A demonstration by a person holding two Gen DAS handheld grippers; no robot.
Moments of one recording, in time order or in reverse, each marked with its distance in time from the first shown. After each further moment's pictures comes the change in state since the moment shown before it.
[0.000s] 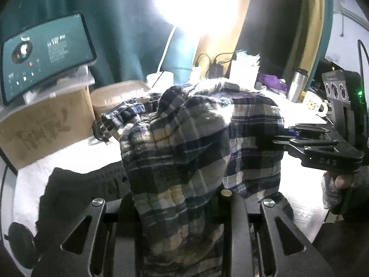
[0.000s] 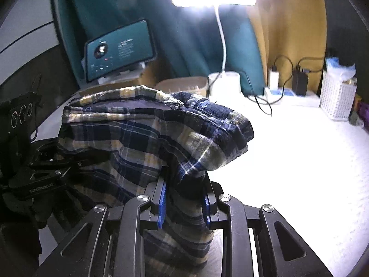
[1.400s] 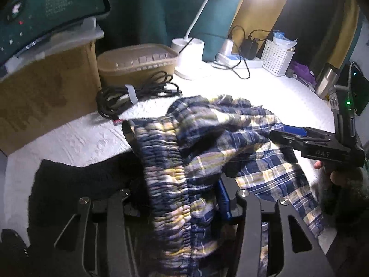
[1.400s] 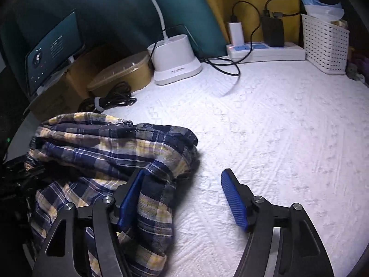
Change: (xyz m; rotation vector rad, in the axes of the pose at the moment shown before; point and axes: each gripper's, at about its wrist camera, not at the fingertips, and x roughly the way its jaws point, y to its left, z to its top) left arm 0.058 0.045 0.007 -0.097 0.165 0.054; right arm 0.085 -0.085 -0.013 0.188 0.092 -0.104
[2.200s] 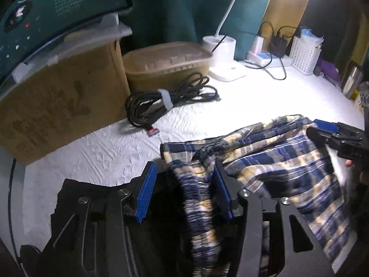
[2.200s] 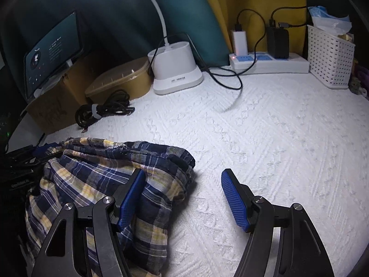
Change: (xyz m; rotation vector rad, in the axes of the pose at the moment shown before) left arm 0.024 0.029 0.017 0.009 0.032 0.159; right arm 0.012 0.003 0.015 -0.023 -0.009 -0.006
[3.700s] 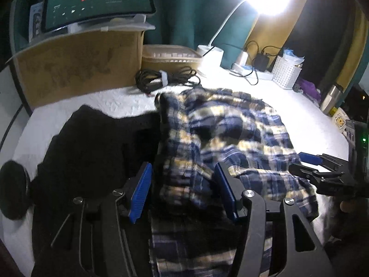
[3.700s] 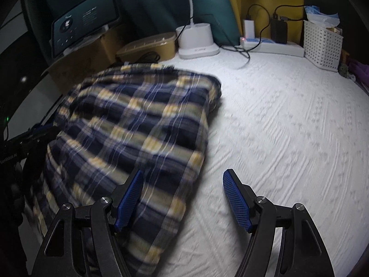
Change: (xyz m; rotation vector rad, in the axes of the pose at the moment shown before) left arm -0.073 -0.011 -0.078 -0.162 -0.083 -0.087; right arm -0.057 0.035 -0.095 -0.084 0.057 -0.003
